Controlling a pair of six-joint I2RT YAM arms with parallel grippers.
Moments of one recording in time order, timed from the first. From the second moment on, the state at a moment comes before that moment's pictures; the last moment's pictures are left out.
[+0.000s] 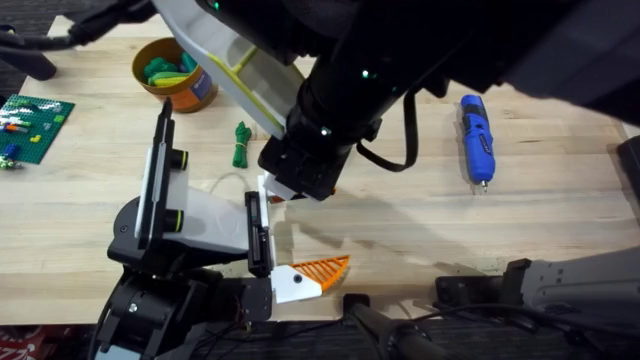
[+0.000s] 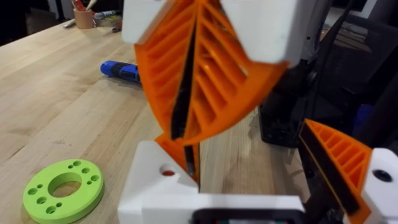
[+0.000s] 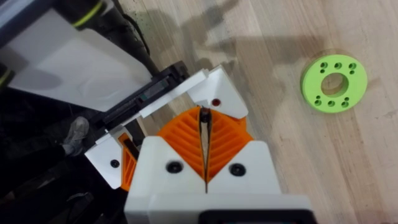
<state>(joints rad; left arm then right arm) -0.24 0.01 0.02 -0.13 1.16 -0.01 1.05 1.68 1.78 -1.32 -0.18 -0.03</state>
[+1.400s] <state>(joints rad) -0.24 0.01 0.02 -0.13 1.16 -0.02 1.05 1.68 1.78 -1.32 -0.10 -0.03</state>
